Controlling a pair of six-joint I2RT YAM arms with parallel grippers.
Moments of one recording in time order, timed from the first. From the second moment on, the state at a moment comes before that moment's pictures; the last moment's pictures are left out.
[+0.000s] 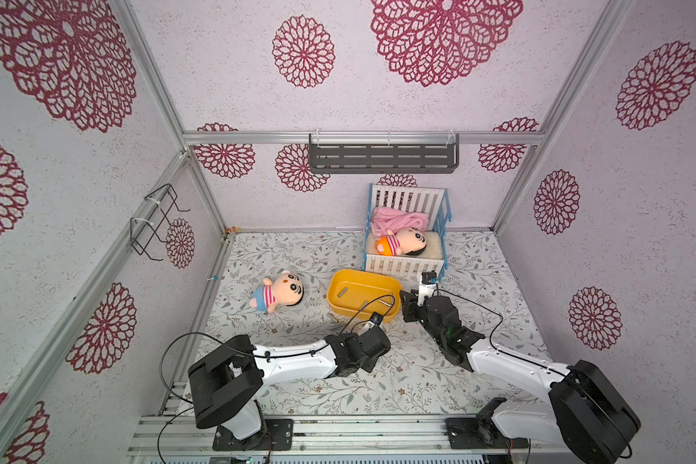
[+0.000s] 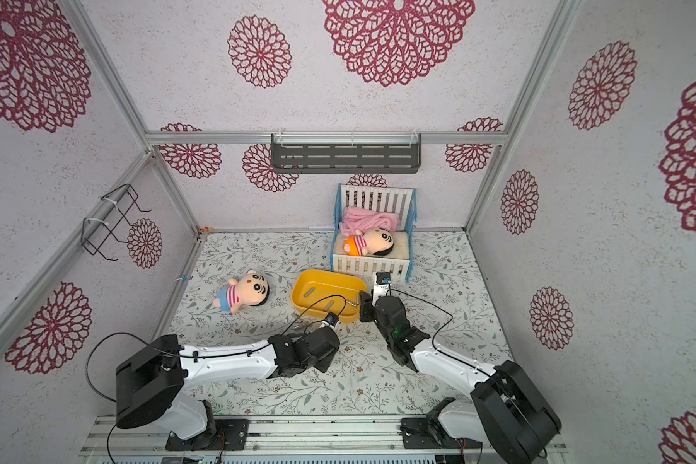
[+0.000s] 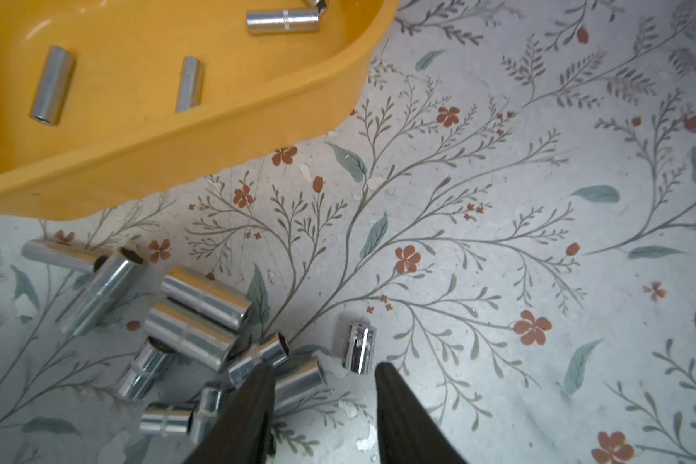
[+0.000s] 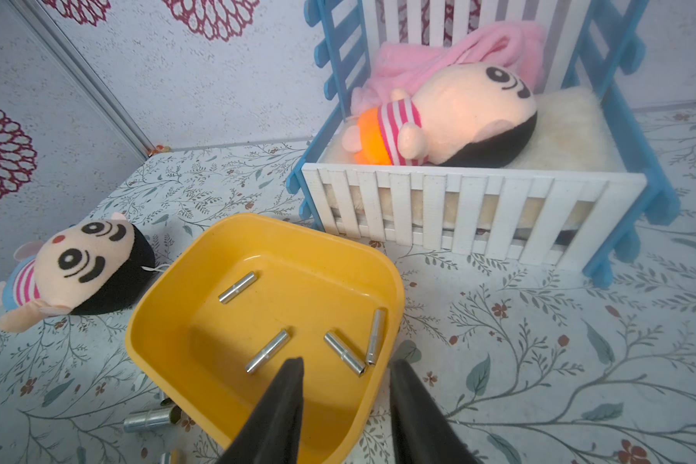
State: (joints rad) left arm -1.11 1.62 0.89 -0.32 -0.35 -0.47; right arm 0.59 1.26 0.53 0.38 0.24 0.33
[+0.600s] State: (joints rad) left arm -1.12 1.72 0.96 -0.37 -0.25 -0.42; right arm 0.59 1.26 0.53 0.39 0.25 0.34
